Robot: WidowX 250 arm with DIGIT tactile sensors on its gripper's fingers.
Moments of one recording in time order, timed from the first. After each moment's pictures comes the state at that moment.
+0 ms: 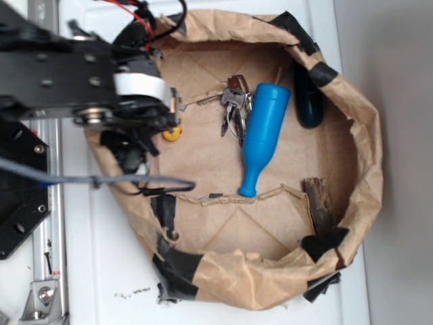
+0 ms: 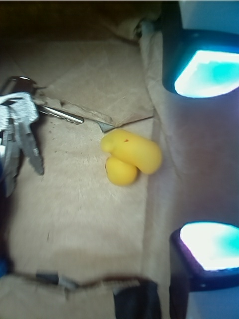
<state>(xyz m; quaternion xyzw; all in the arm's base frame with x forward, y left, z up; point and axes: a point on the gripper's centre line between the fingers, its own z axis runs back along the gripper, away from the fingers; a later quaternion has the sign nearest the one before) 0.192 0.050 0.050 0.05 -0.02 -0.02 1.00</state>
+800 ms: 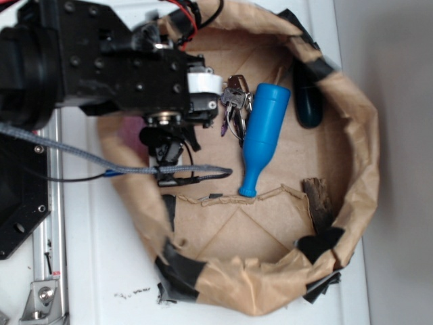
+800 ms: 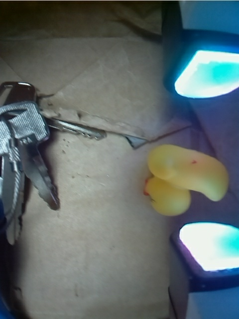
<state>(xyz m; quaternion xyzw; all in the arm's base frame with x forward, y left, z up) 0.210 0.055 0.041 0.06 0.02 0.02 1.00</state>
